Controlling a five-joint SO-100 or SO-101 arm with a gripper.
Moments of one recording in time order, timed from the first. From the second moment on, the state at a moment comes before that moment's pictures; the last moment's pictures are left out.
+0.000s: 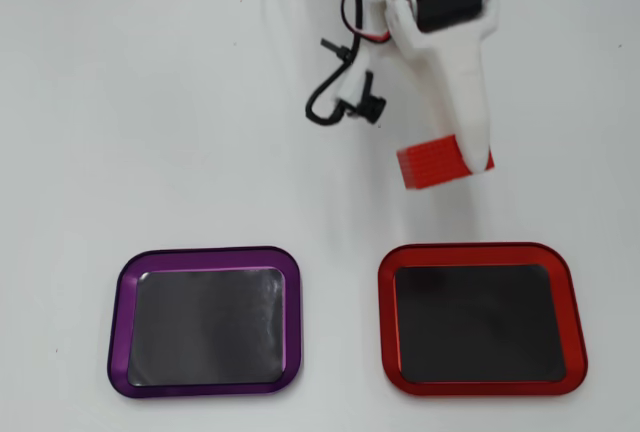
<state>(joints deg) -10.1 96.2 118.8 -1.1 -8.4</state>
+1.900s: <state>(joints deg) -9.9 104.5 89.9 46.5 -8.4</state>
